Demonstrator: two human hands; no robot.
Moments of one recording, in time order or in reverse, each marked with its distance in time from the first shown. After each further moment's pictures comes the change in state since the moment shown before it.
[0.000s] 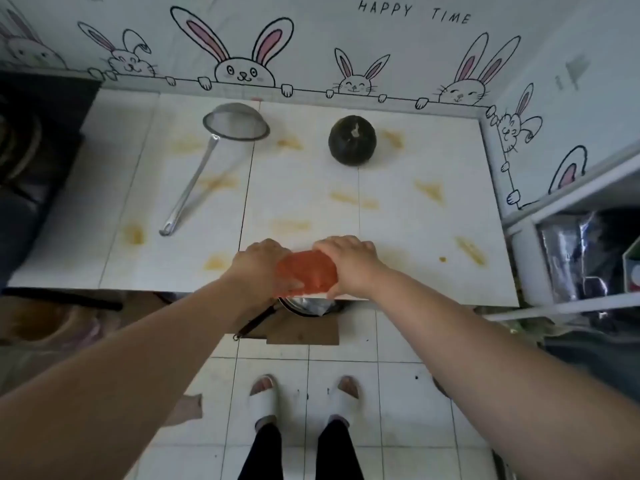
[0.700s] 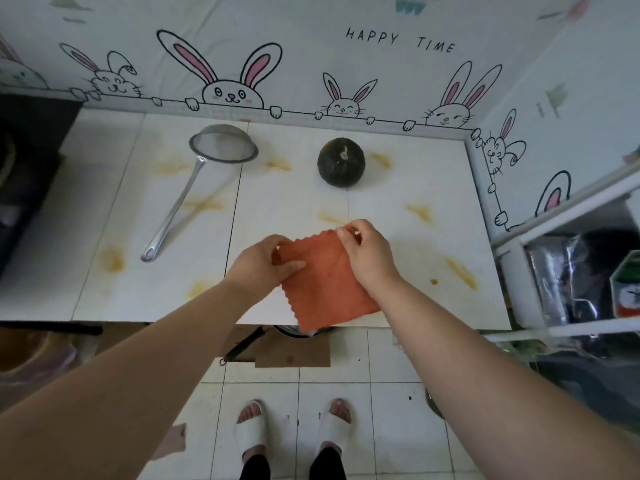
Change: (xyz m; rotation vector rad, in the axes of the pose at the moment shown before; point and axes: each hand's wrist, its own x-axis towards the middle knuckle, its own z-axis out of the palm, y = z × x) left_hand 0.026 0.011 -0.016 -0.662 0.167 -0.043; right_hand 0.013 0.021 -0.030 0.765 0.538 0.307
